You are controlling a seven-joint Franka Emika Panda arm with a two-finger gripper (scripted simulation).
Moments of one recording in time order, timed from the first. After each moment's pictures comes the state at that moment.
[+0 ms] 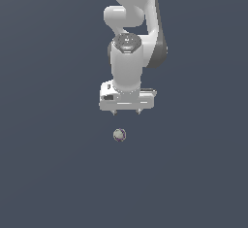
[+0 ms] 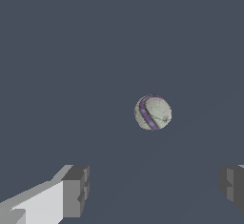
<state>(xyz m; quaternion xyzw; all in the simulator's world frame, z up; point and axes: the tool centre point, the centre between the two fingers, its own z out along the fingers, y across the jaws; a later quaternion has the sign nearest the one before) 0.008 0.011 0.180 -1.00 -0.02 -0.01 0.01</state>
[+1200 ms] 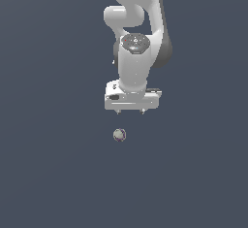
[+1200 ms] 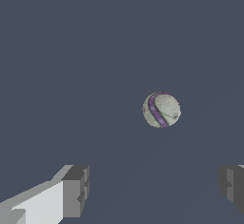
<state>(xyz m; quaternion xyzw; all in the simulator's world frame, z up) 0.005 0.027 0.180 -1.00 -0.01 0.00 0.00</state>
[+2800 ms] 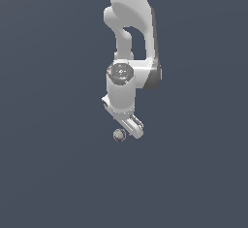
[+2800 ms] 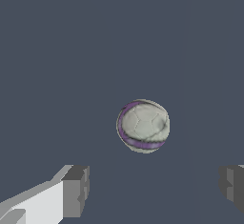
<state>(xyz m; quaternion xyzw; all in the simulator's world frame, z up) 0.031 -0.005 0.113 -0.92 0.40 0.00 0.00</state>
